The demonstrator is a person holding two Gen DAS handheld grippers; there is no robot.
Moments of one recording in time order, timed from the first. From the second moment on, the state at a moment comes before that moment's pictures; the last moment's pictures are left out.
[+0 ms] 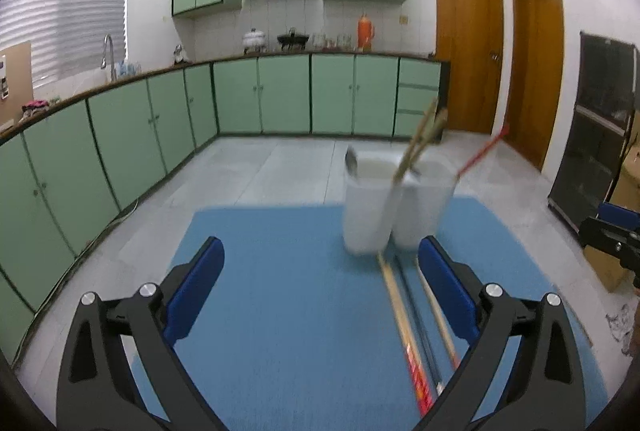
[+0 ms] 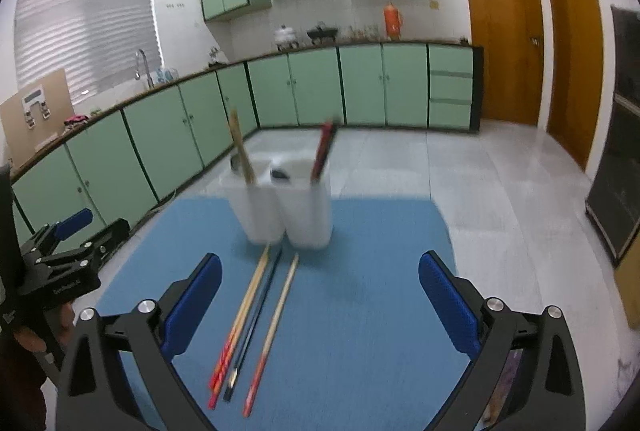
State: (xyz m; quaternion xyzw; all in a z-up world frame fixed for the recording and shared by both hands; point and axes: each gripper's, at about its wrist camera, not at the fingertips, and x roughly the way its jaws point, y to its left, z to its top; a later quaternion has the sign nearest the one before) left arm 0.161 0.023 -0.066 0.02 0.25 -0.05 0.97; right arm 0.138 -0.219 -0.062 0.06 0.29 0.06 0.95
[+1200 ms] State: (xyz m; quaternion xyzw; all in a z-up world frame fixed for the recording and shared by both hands) left arm 0.115 0.023 -0.175 0.06 0.38 -0.06 0.92; right arm 0.092 -0.129 -0.192 0.01 0.42 0.07 0.90
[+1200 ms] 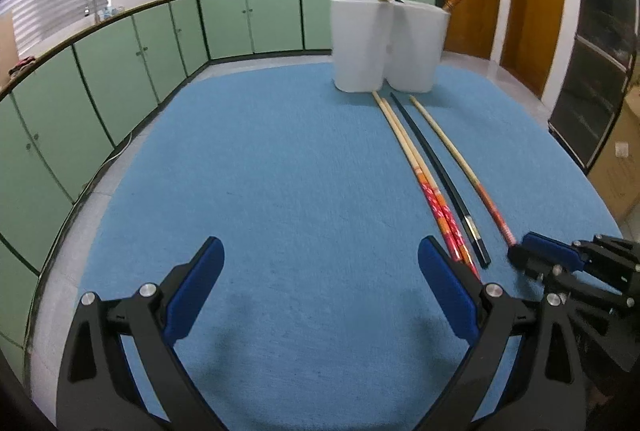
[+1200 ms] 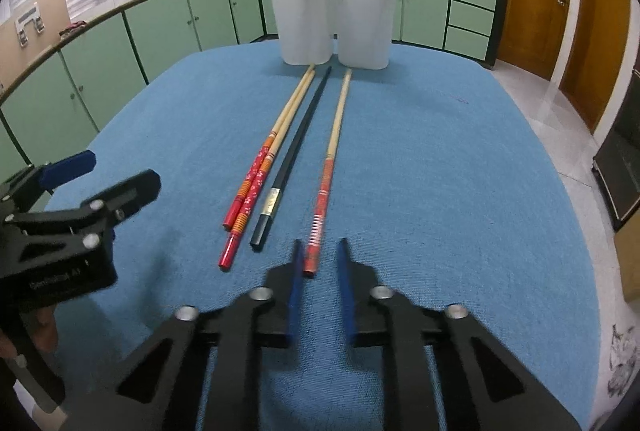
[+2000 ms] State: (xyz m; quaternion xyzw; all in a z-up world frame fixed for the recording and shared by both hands) left arm 0.130 -0.027 -0.204 0.07 0.45 -0.12 0.88; right arm 0.098 -0.164 -0.191 0.05 0.41 0.06 0.91
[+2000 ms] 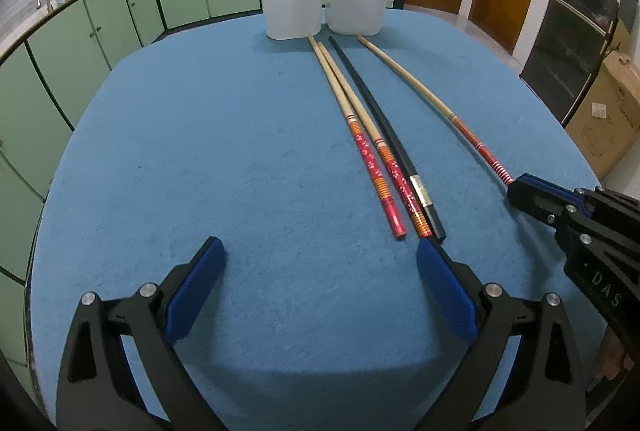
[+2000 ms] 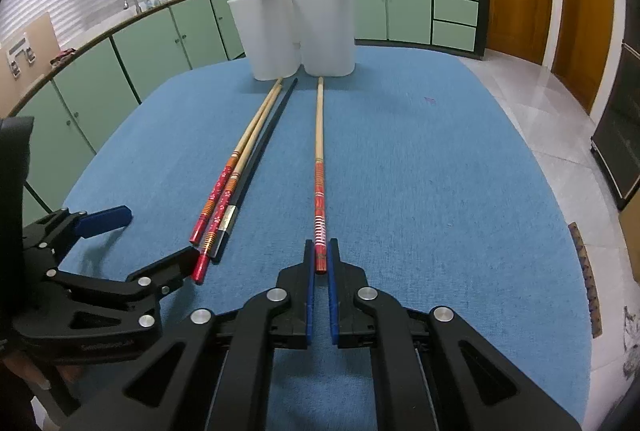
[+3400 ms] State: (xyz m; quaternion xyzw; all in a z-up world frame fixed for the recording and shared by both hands) left arm 0.113 -0.027 -0.105 0.05 0.34 -0.13 0.93; right arm 0.082 -0.185 -0.121 0.06 0.35 0.08 0.93
